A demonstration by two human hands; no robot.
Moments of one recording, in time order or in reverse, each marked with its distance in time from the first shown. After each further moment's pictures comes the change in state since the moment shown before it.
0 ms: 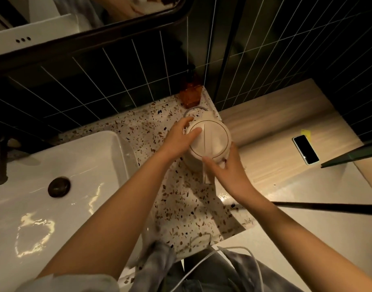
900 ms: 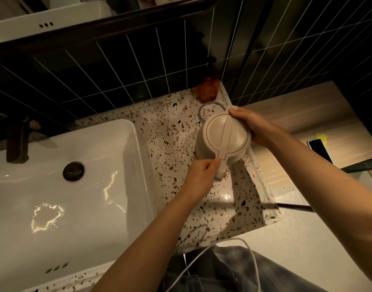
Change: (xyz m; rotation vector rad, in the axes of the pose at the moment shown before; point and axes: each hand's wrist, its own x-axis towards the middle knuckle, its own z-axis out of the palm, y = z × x) left_hand -0.089 -0.028 0.039 -0.247 -0.031 -0.123; right_hand 0.113 -0.038 -0.031 0.223 -0.396 0.275
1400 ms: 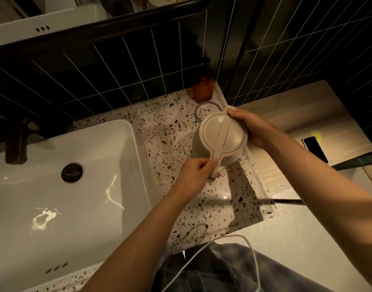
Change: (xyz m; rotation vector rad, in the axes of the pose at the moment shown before) left_hand -0.011 0.000 -0.012 -0.003 -0.059 0.058; right_hand -0.024 -0.002 0.004 0.117 0.004 0.022
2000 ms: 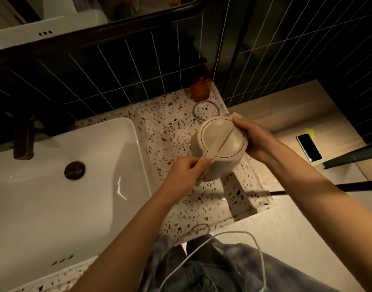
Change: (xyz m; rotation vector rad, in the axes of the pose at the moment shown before) left_hand -0.035 0.003 -0.020 0.119 -0.003 0.051; right_hand -0.058 0.019 0.020 0.271 0.144 0.033
